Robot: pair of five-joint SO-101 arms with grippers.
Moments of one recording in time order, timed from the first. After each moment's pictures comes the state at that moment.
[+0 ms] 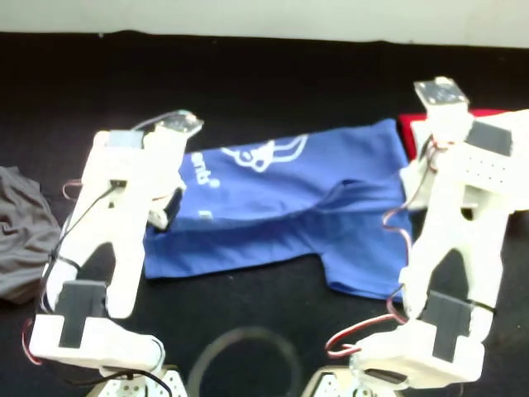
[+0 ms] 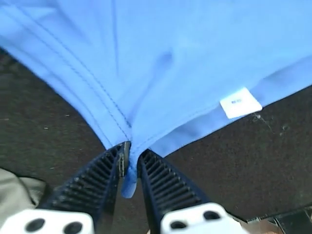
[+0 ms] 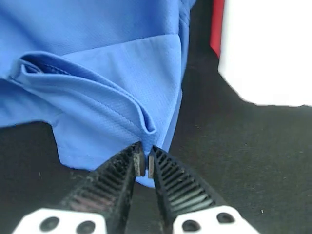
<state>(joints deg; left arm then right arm) -4.4 -0.7 18.0 80.3 -21.1 13.6 -1.3 -4.9 93.0 27.2</state>
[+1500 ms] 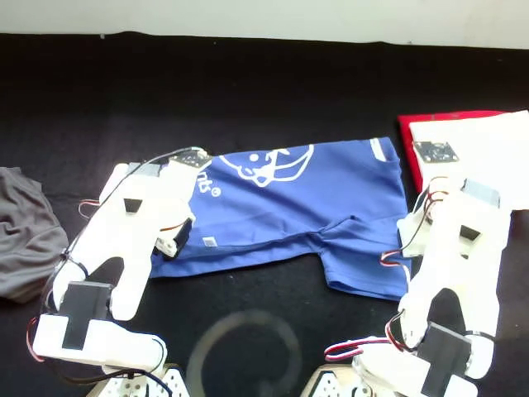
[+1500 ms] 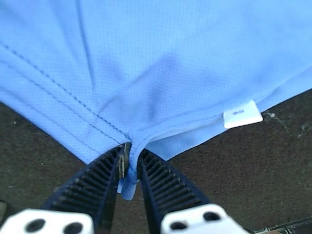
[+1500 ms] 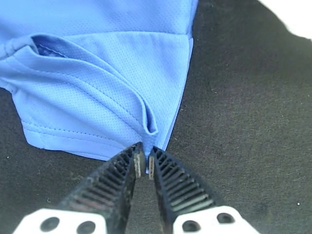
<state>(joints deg) -2.1 -1.1 33.5 69.8 -21.1 19.3 -12.3 28.0 75.4 31.3</state>
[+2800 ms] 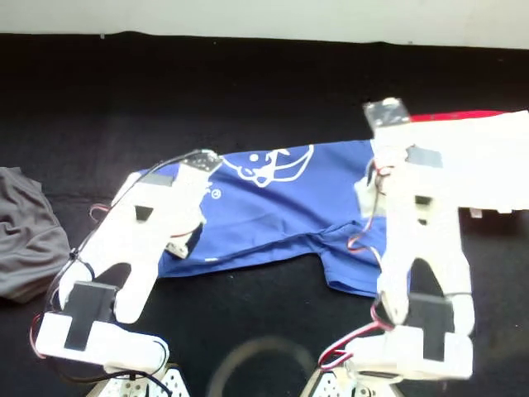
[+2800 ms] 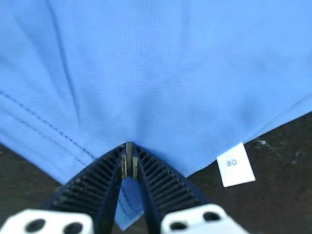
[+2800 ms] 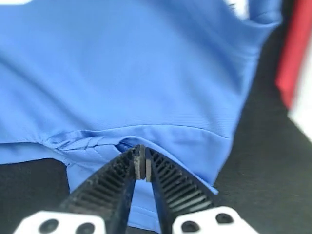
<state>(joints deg) 0.7 -1.2 39.3 59.5 -18.2 1.8 -1.1 18.2 69.1 20.4</state>
